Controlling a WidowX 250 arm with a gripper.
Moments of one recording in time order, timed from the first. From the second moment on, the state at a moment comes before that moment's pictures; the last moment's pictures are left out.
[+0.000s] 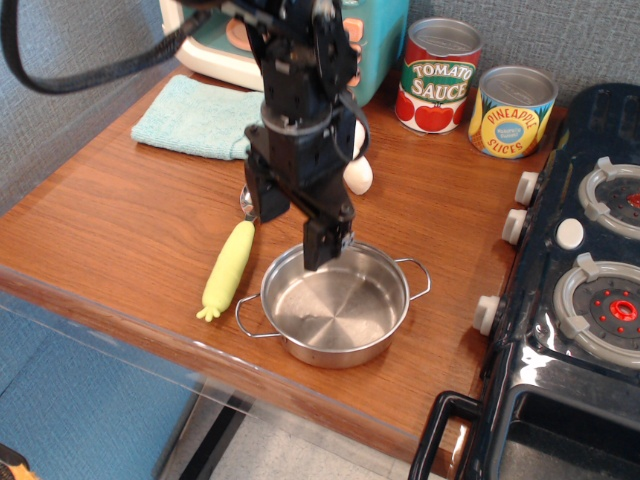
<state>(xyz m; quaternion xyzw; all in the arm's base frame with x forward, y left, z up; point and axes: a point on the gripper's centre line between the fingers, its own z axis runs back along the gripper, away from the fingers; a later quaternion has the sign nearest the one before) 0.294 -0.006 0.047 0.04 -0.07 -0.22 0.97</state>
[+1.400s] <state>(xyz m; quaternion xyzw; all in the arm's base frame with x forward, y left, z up) 0.297 -0.024 0.056 0.04 -0.12 -0.19 0.97</state>
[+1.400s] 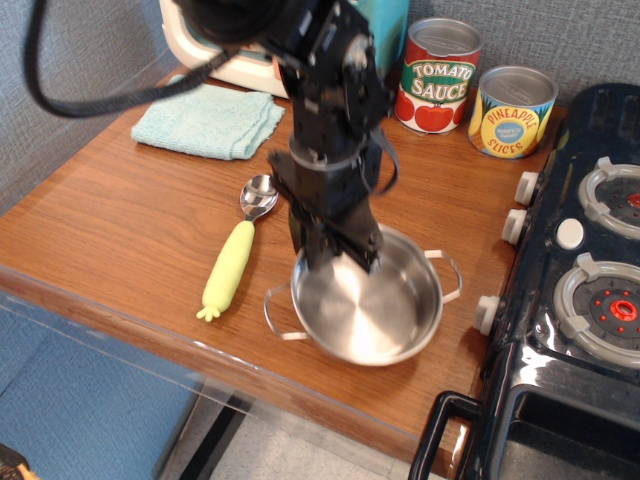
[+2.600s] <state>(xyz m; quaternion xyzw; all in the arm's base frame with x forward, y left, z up) 0.290 0.157 0.078 0.13 -0.09 0.08 0.98</state>
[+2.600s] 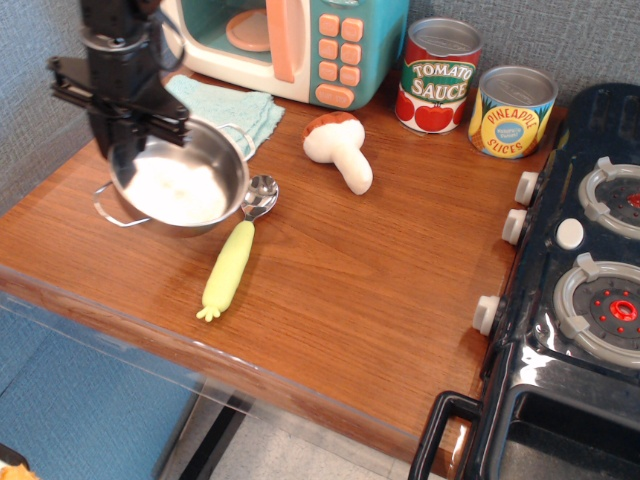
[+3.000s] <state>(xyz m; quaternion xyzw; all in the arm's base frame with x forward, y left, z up) 0.282 0.175 0.063 0.13 -0.07 0.09 0.98</state>
